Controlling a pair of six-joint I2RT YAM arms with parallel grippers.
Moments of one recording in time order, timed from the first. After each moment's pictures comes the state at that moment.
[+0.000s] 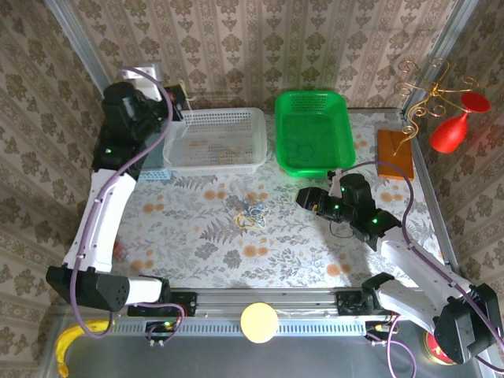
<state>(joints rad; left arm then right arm) -0.20 1.32 1.57 -0.32 0.25 -0.25 0.39 0.97 0.62 -0.22 -0.35 0.81</state>
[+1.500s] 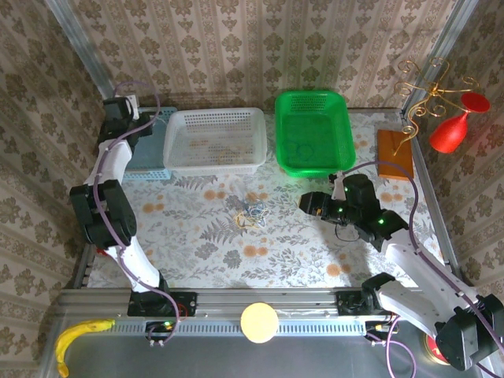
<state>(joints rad) 0.13 1.83 1.50 -0.24 0.10 -0.05 0.38 0.92 0.66 -0.40 -0.37 0.73</state>
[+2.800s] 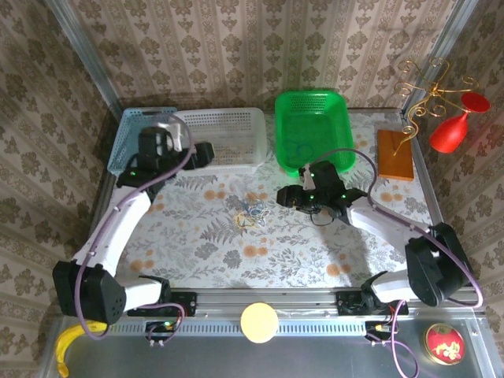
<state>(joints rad) -0.29 1.22 1.06 -0.41 0.21 -0.32 0.48 1.40 0.80 -0.18 -0.40 0.71</state>
